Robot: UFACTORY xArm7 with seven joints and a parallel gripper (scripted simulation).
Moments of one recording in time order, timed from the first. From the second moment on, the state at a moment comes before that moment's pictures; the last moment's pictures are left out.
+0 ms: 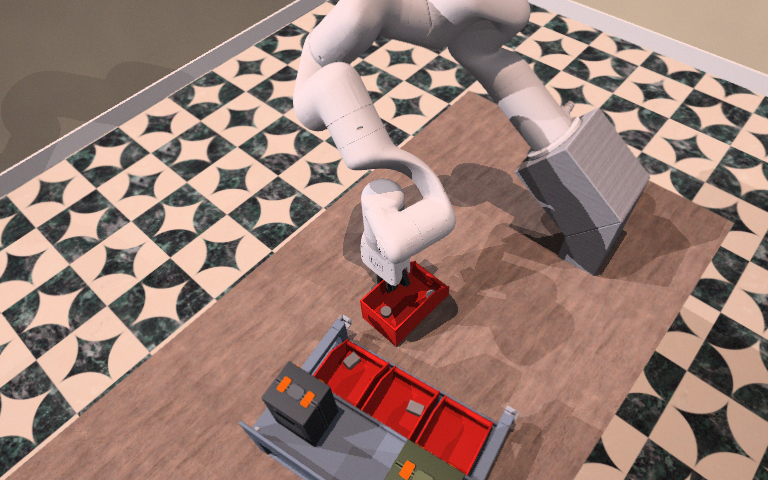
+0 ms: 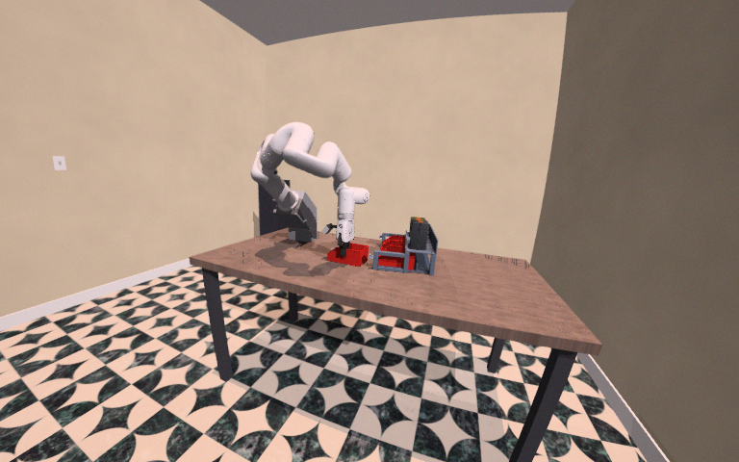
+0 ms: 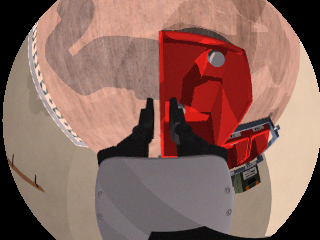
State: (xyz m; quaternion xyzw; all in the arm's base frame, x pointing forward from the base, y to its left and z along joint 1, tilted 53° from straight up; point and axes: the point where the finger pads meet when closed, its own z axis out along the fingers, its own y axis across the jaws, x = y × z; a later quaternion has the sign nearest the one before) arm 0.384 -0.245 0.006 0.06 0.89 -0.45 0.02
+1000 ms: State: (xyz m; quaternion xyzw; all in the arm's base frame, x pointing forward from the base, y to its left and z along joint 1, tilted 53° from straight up) arm 0.384 -0.245 0.006 0.06 0.89 -0.45 0.02
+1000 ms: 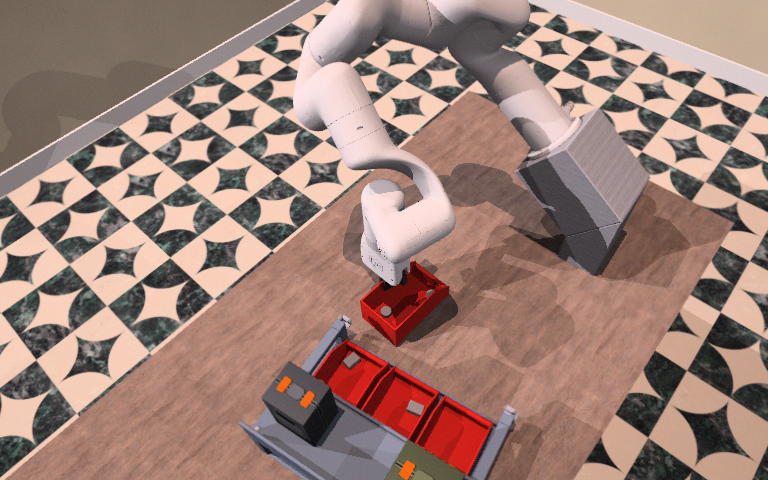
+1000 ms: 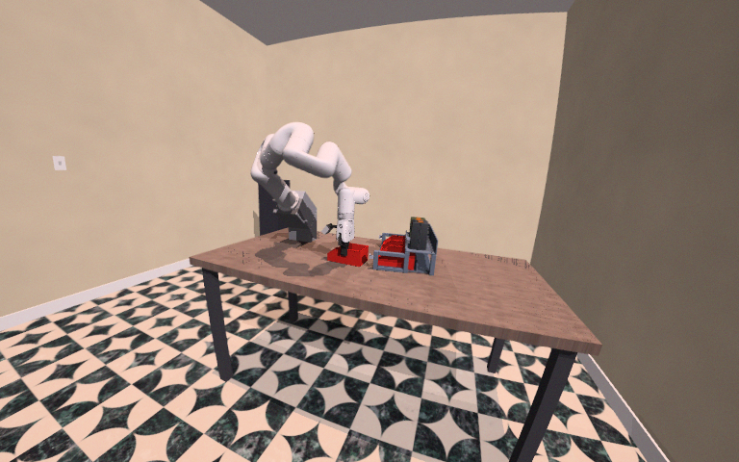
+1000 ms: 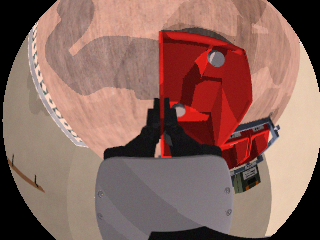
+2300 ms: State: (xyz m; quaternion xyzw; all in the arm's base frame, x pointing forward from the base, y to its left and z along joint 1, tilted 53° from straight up) arm 0.386 -0.197 0.042 0.06 0.89 -0.45 0.02
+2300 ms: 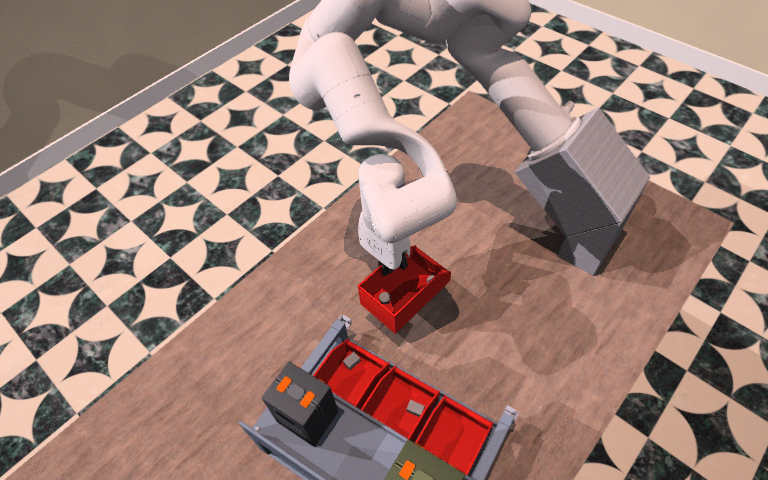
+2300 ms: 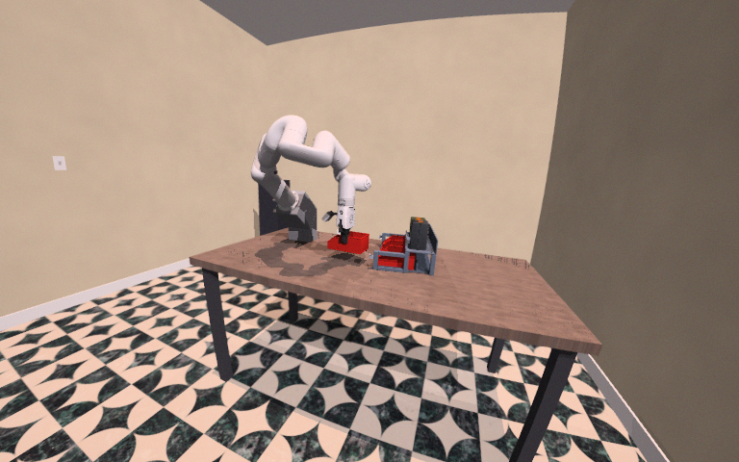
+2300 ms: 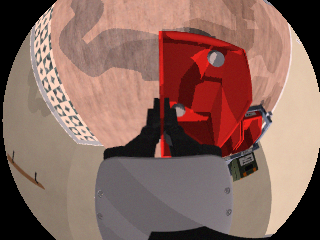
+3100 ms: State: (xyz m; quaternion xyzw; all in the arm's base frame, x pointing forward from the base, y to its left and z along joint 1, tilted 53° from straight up) arm 0.386 -0.177 0.057 0.06 0.89 -0.45 0.02
